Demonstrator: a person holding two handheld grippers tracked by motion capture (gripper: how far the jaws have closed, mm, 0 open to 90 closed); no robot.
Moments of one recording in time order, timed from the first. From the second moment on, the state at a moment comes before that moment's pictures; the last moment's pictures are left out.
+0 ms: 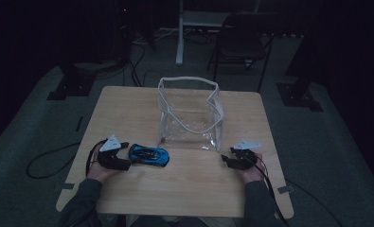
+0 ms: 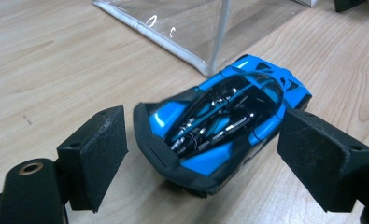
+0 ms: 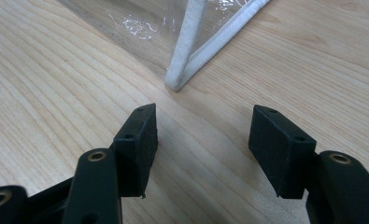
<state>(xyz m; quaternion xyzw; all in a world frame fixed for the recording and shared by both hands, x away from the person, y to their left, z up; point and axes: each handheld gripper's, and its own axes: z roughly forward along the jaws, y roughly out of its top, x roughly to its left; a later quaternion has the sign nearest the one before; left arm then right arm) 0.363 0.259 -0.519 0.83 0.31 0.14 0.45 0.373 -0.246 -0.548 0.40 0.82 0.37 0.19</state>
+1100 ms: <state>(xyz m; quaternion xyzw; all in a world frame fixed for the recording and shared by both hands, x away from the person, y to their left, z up) 0.376 0.268 -0.531 0.86 0.29 0.08 0.42 0.359 -0.228 -0.545 0.36 0.84 0.36 0.19</state>
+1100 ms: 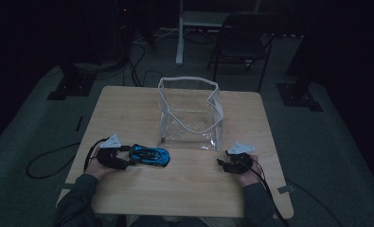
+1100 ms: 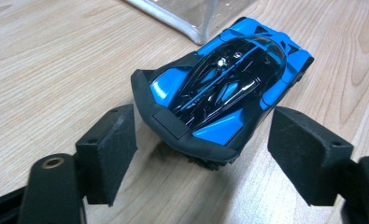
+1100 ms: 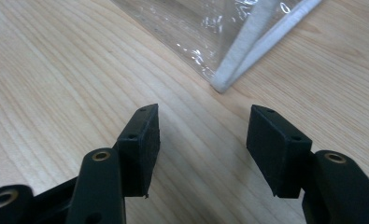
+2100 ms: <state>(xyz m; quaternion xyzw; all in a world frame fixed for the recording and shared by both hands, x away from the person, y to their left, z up) 0.376 0.168 -0.535 0.89 0.20 0.08 0.40 0.357 -0.211 -0.533 0.29 0.84 0.43 0.14</state>
